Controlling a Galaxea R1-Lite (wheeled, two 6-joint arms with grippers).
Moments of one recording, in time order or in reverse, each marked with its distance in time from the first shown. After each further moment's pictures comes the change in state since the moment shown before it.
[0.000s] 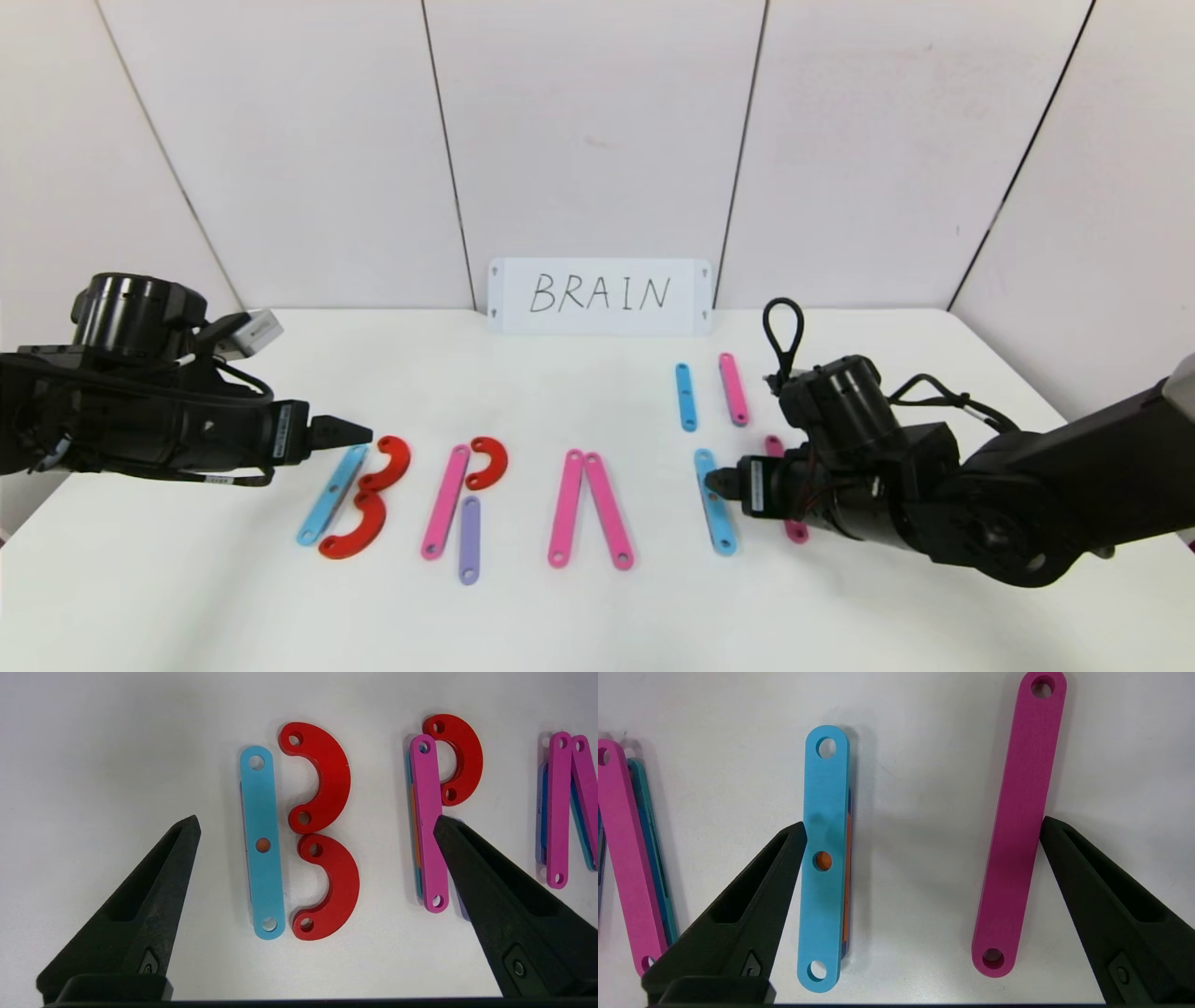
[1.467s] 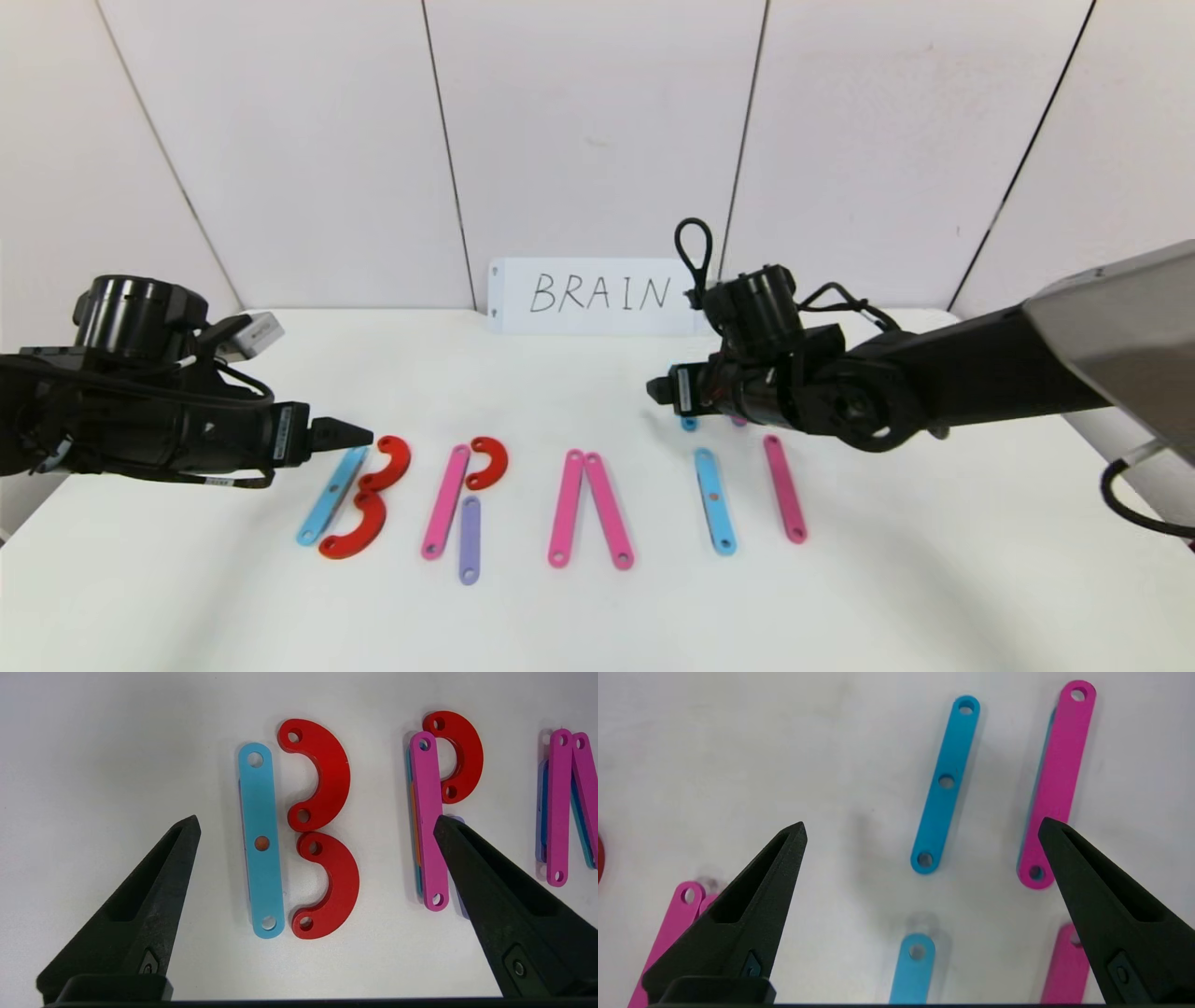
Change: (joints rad) left arm -0.001 0.002 0.003 0.002 -0.003 0.000; right arm 0.009 0.186 -0.488 0.126 -0.047 -0.208
